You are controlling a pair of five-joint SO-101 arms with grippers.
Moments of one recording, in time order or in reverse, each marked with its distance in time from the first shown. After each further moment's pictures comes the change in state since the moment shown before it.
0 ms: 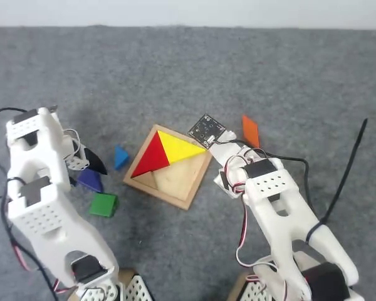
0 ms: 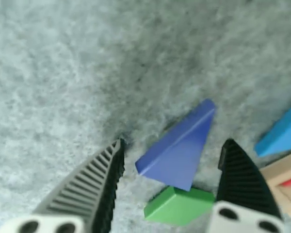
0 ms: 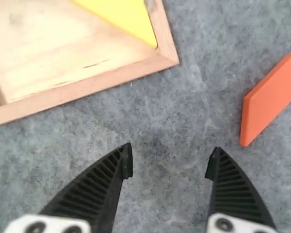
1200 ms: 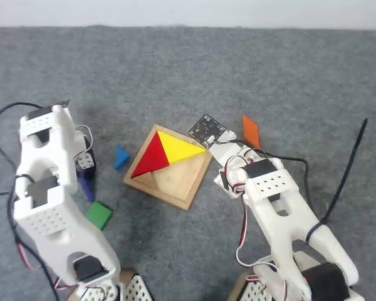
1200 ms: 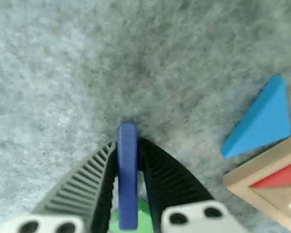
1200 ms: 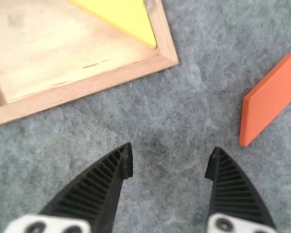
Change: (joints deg) left arm 4.8 -1.4 2.5 -2.6 1.9; right arm 0.0 0.0 0.0 0.0 0.0
